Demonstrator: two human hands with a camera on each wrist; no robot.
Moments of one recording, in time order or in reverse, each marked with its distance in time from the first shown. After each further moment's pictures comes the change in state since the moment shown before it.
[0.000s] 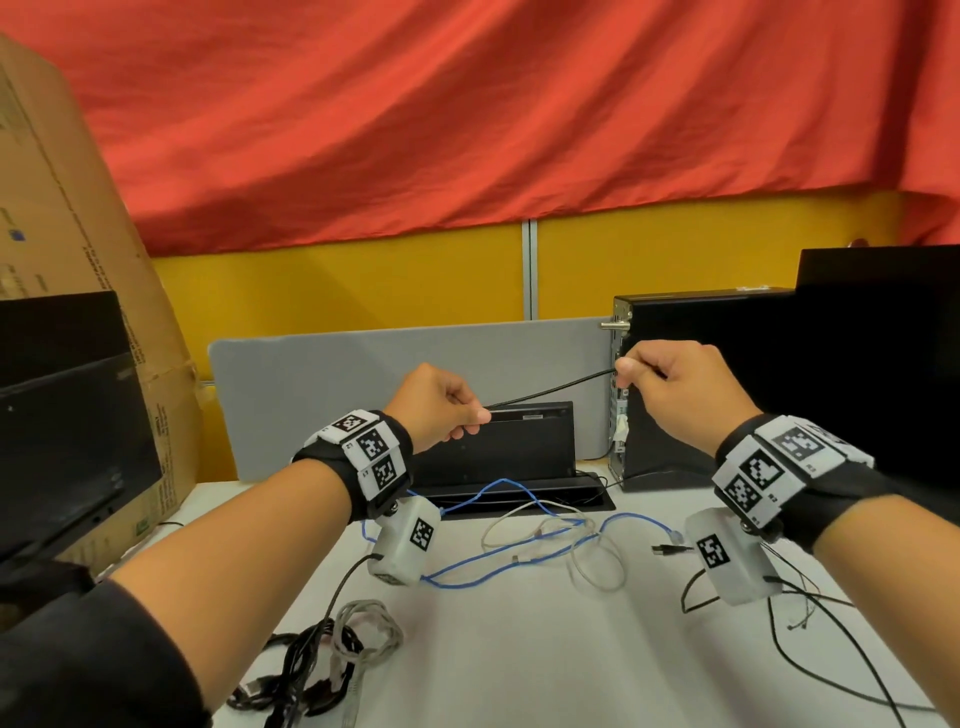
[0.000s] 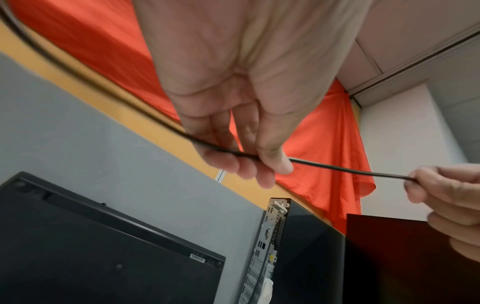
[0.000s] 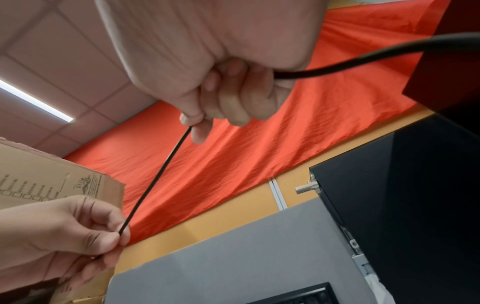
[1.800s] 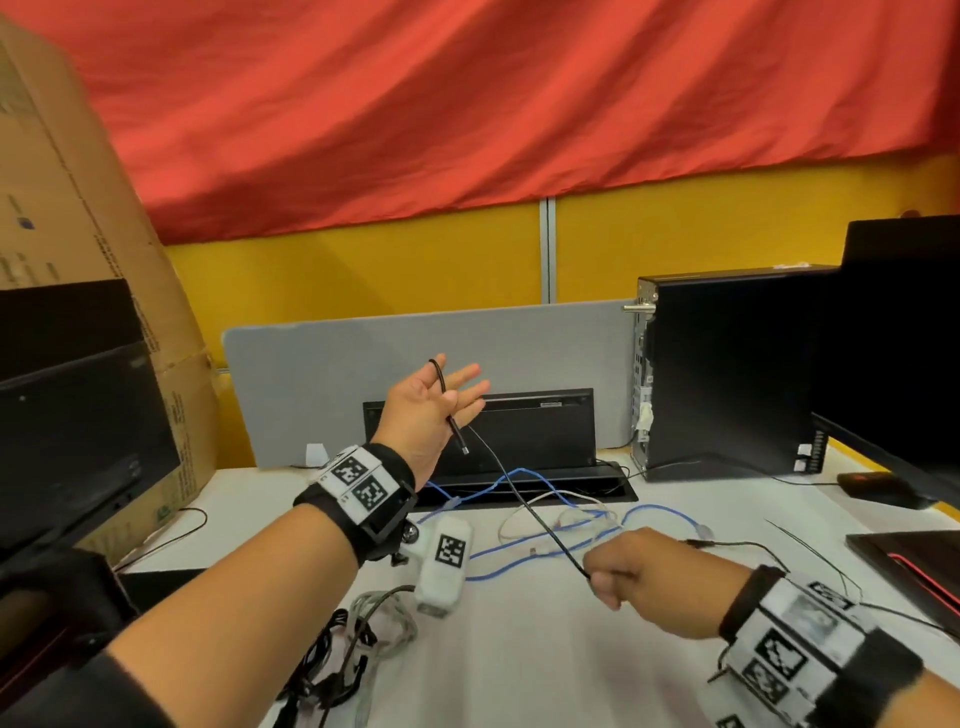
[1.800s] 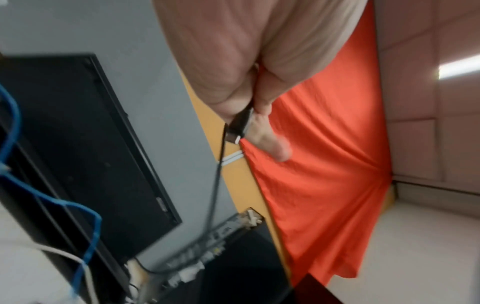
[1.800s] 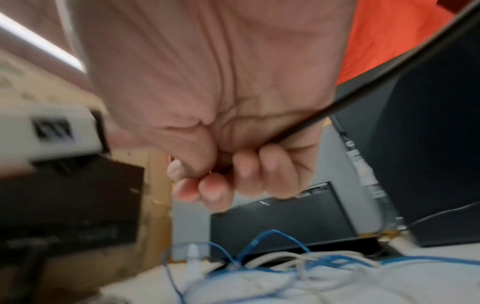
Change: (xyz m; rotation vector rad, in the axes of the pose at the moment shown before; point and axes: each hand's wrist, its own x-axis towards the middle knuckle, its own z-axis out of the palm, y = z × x) left_hand -0.014 -0.028 0.017 -1.050 0.169 -0.060; right_hand -0.102 -0.005 0.066 0.008 -0.881 -0.033
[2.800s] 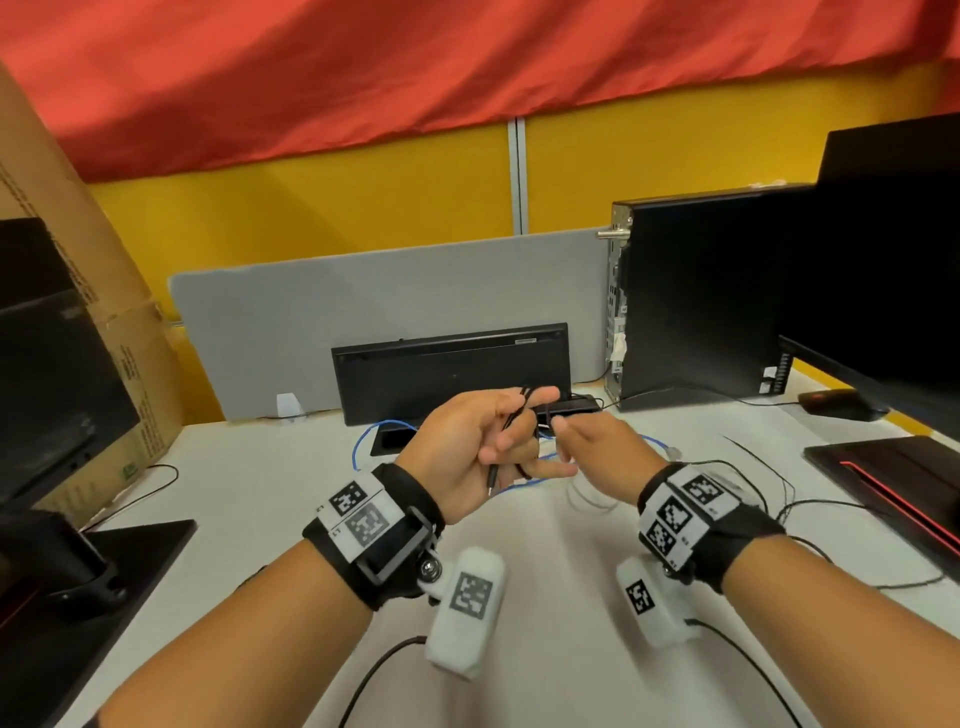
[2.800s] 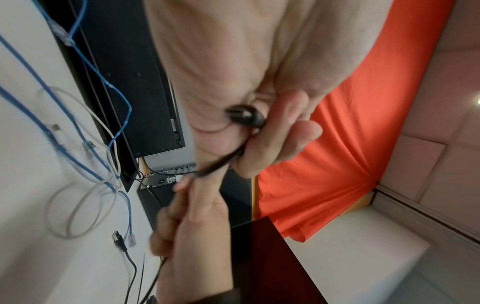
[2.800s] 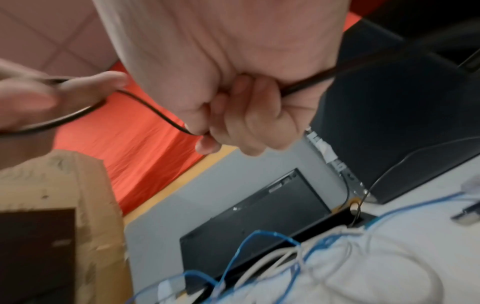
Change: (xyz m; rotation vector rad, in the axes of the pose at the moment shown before) left_hand -0.075 -0.035 0.042 -0.173 -0.422 -0.481; right_hand 0.050 0.021 0.013 0.261 0.451 0.206
